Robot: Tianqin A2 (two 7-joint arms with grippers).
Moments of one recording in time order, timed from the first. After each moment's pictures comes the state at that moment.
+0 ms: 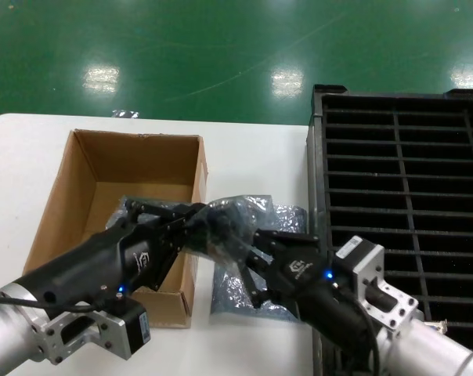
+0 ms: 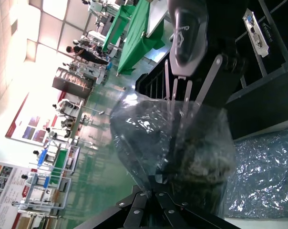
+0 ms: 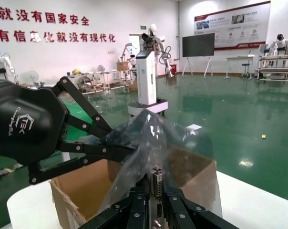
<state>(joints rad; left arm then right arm) -0.09 -0.77 1.71 -1.99 -1.29 0.45 0.33 0.23 0.24 -1.87 1.76 1.19 -0.60 0.60</state>
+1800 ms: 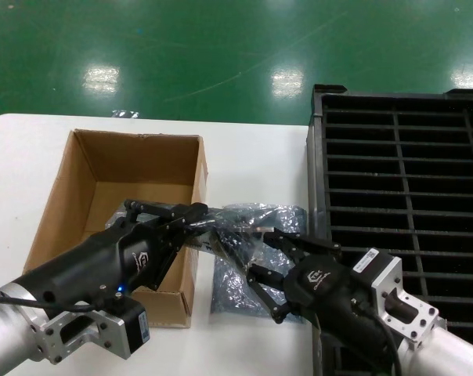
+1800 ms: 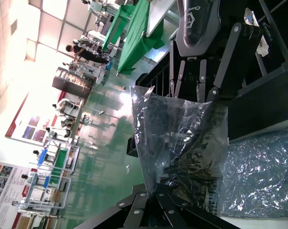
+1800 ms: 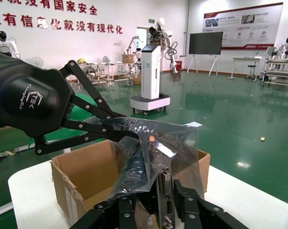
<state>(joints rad) -0.09 -0.77 1.71 -1.99 -1.29 0.45 0.33 0.22 0.34 -1.88 1.78 1.26 -0.59 0.54</state>
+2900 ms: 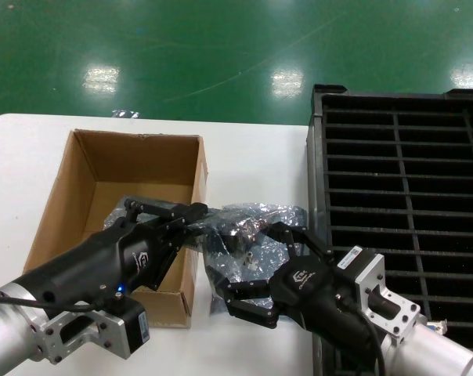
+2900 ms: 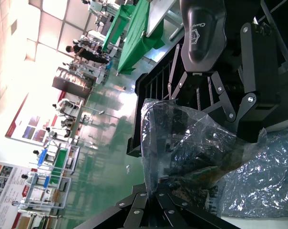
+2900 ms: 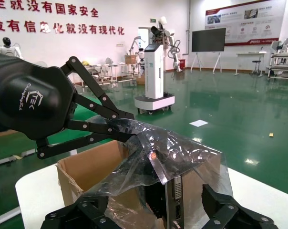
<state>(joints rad) -0.09 -0.77 1.71 -1.99 -1.29 0.45 0.33 0.25 0.32 -1.92 1.73 1.27 -0.58 0.55</state>
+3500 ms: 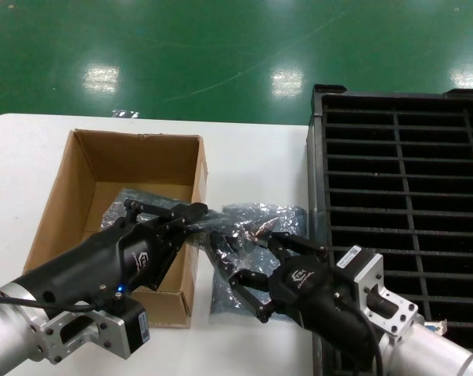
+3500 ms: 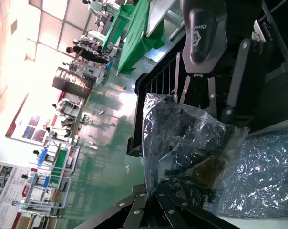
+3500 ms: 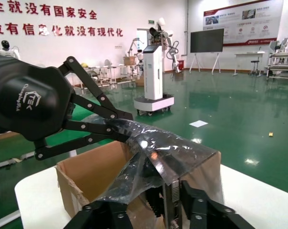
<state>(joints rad) -0.09 -0.77 1.71 -1.99 -1.29 0.45 0.33 0.25 0.32 -1.93 1.72 1.29 -0.56 0.53</state>
